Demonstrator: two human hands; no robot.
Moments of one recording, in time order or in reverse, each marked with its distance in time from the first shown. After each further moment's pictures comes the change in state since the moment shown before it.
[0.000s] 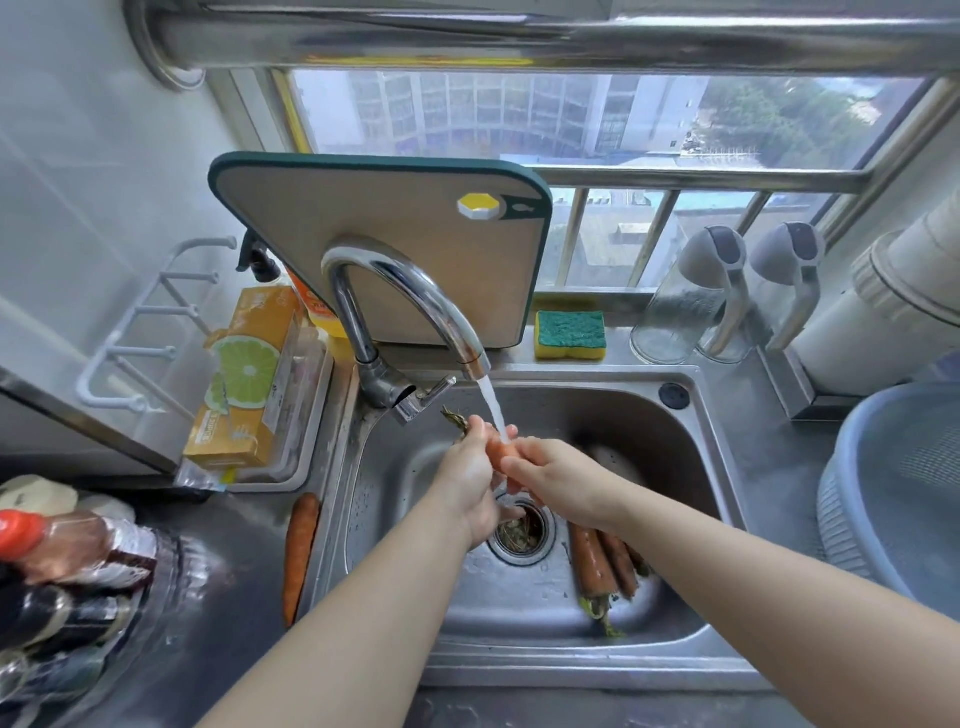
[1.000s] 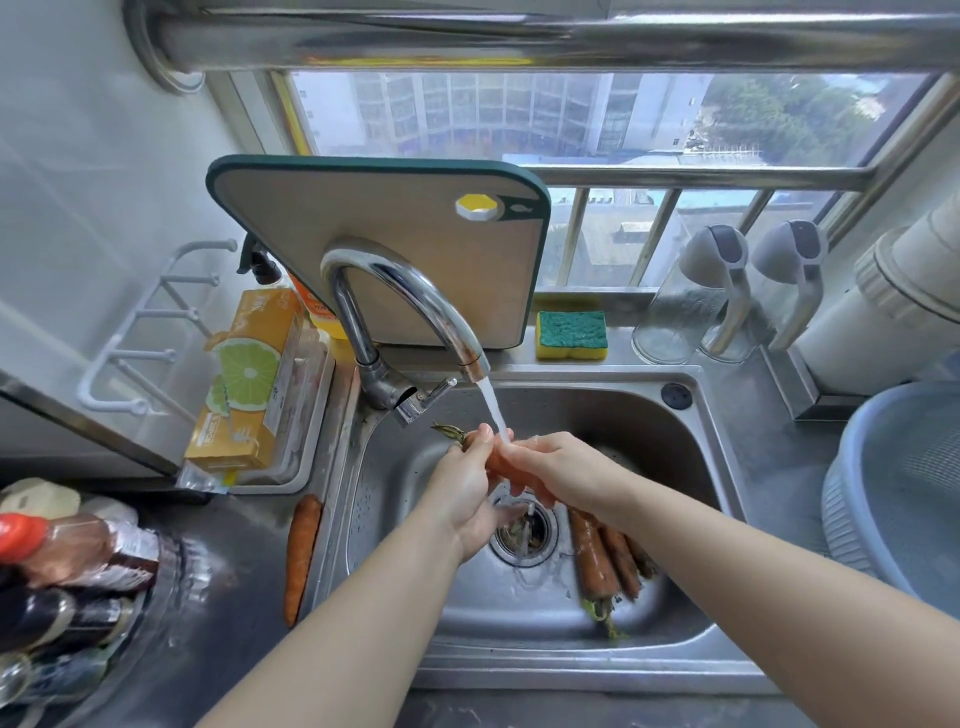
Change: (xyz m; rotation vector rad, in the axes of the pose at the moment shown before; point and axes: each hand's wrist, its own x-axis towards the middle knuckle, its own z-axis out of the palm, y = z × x) left_hand -0.017 -0.001 -0.005 -0.136 -0.011 0.083; right_hand 0.003 0.005 -0.008 0.172 0.002 0.066
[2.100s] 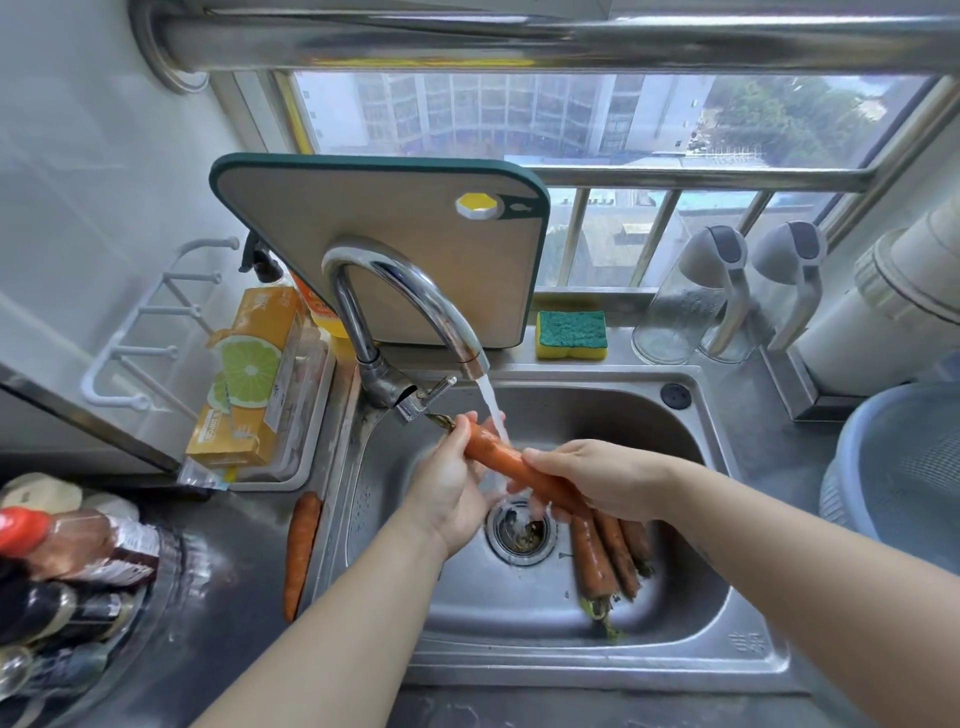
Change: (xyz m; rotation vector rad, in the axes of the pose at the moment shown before) left_hand 0.004 0.005 -0.012 -0.241 -0.101 0.037; right_hand -0.013 0.000 -0.023 0.126 -0.273 0.167
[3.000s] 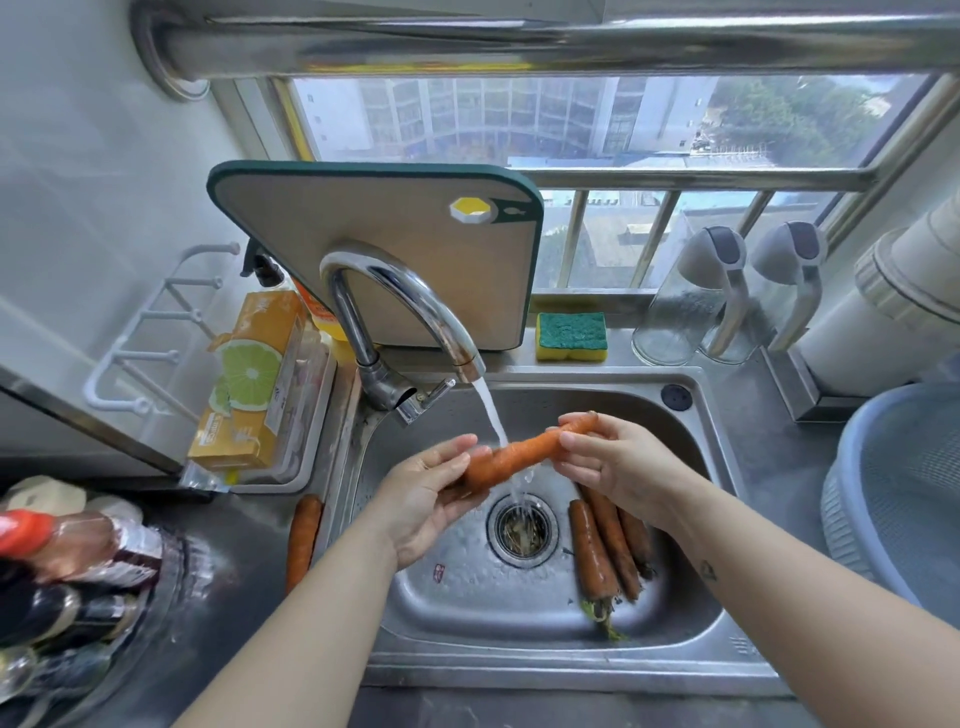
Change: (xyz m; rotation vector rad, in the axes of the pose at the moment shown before) left_hand -0.011 0.016 -0.027 0.337 0.003 0.003; right_hand -0.003 0.016 -0.014 0.765 0.320 -0.191
